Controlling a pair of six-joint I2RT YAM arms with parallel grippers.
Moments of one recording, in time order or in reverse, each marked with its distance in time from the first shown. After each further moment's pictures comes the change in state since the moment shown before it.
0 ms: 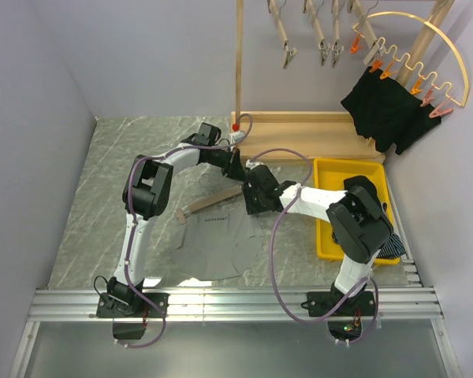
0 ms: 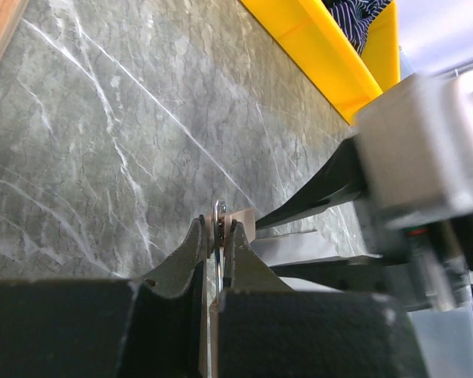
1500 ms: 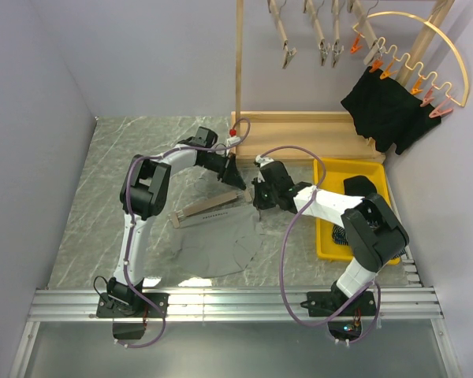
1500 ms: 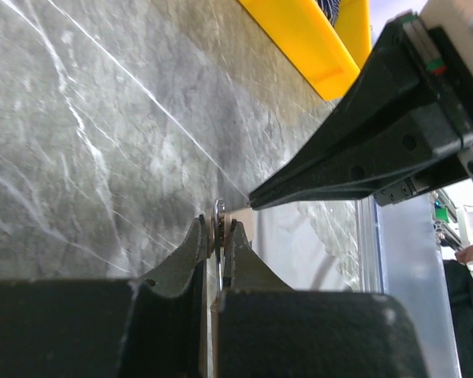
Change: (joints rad) left arm 0.021 -0.019 -0.046 -0.105 0.076 0.103; right arm -0.085 -0.103 -0.091 0.093 -0.131 -0.050
